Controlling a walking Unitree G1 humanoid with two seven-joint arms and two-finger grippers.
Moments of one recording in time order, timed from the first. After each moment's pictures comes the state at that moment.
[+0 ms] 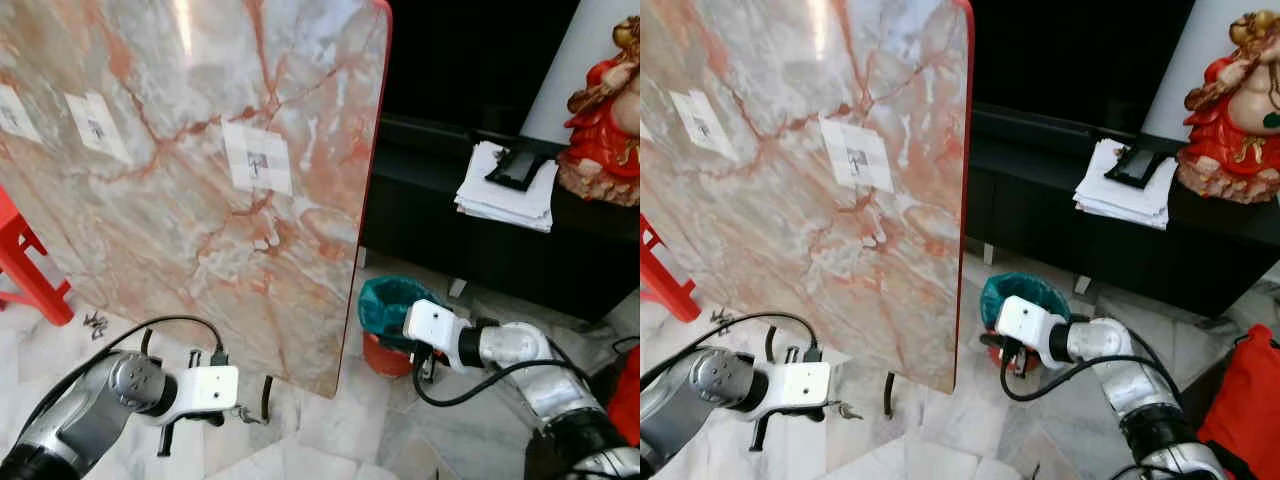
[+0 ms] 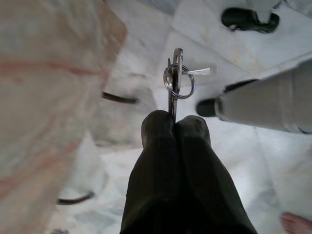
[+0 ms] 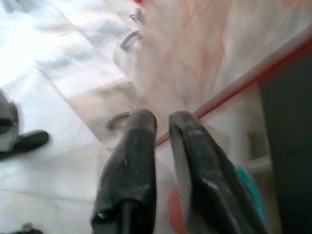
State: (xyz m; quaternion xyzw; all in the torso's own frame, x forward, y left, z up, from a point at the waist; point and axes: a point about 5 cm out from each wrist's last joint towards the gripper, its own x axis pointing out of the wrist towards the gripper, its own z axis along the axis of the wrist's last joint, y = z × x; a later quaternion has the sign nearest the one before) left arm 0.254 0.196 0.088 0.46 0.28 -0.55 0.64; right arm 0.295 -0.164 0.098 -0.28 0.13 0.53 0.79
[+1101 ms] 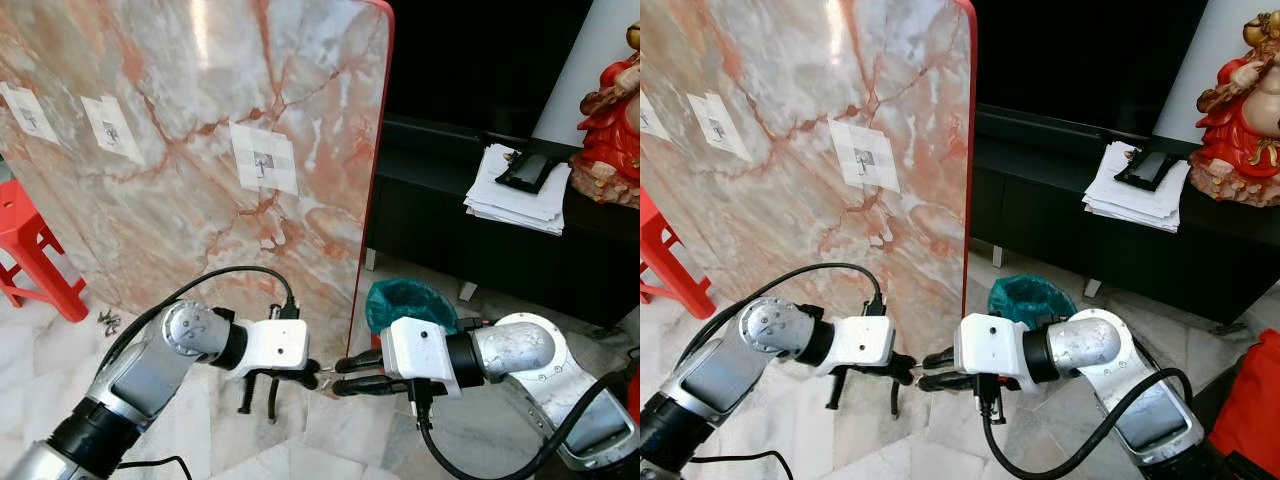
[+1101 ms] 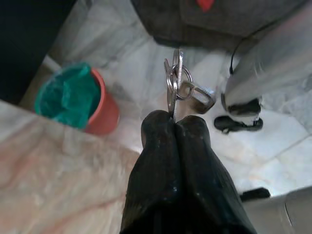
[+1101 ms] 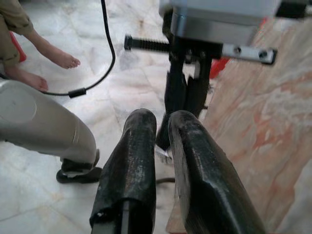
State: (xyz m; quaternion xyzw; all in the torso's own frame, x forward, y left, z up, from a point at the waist) left arm 0.265 0.115 0.142 0.36 0.11 -0.66 0.65; right arm 0.236 -0.110 0.165 -0.25 0.08 0.68 0.69
